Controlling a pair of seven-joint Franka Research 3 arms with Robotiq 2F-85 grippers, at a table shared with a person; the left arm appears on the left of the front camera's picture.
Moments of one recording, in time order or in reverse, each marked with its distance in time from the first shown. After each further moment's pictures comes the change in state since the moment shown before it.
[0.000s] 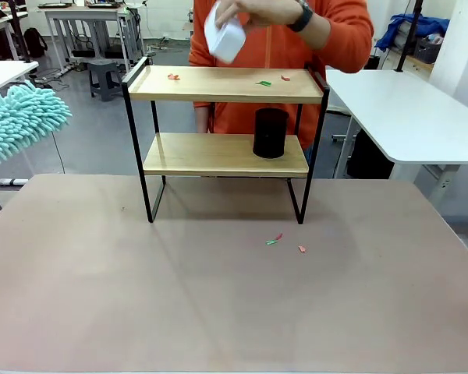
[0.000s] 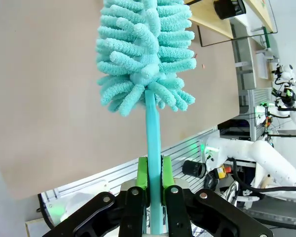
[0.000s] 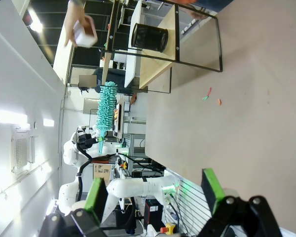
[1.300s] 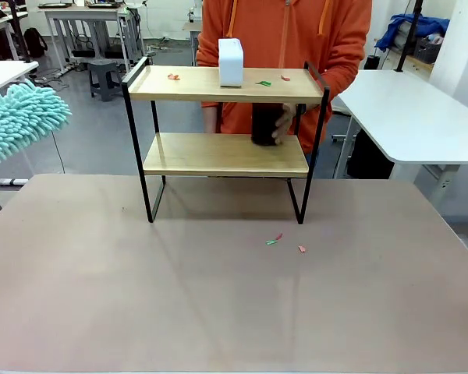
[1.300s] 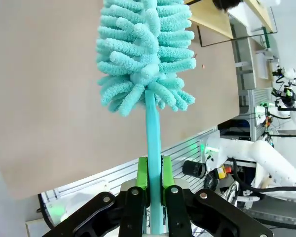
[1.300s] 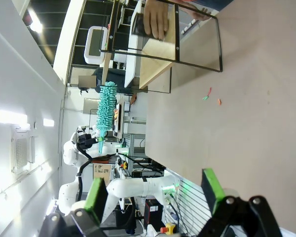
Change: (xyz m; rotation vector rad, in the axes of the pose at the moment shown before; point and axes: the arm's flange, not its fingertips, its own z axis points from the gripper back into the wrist) left arm 0.000 -0.001 0.001 0.000 -0.002 -0.002; right arm 0.000 0.000 0.000 0.000 0.000 0.000
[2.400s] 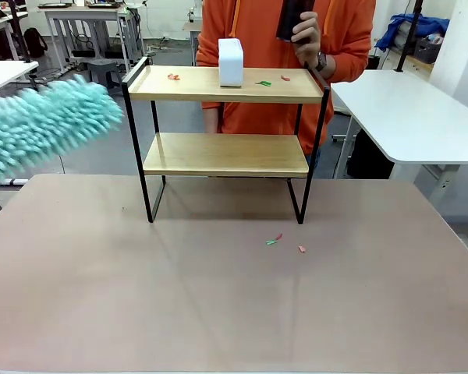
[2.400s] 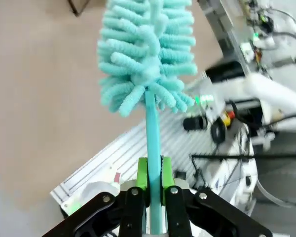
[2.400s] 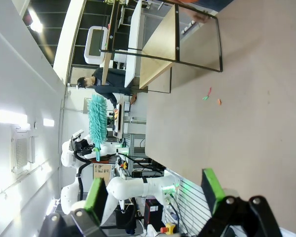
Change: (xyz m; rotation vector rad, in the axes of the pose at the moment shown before) left arm -0.025 -0.018 0.017 -0.116 0.129 -0.299; right arm 0.000 0.000 0.000 0.000 0.000 0.000
